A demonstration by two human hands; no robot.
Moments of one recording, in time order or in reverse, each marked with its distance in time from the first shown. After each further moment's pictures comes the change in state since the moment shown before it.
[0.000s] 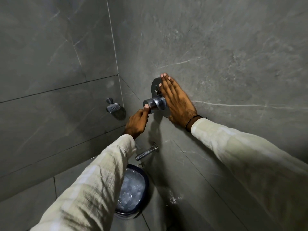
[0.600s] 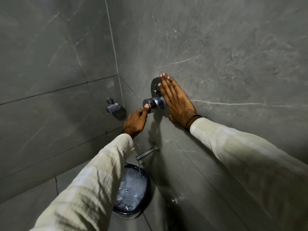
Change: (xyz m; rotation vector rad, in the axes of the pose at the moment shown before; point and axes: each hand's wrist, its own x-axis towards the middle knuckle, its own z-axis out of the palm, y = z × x) left_hand -0.010 0.016 -0.011 0.098 -0.014 -0.003; right_hand 0.002 -0.001 0.003 -0.003 -0.003 0.000
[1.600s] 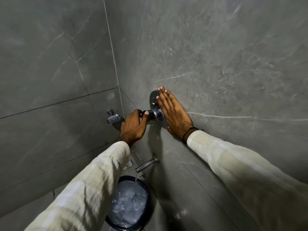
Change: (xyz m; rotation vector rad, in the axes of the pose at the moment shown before) left_hand -0.007 0.036 -0.025 0.192 0.136 0.111; right_hand 0.001 -0.002 0.002 -0.002 0.002 0.011
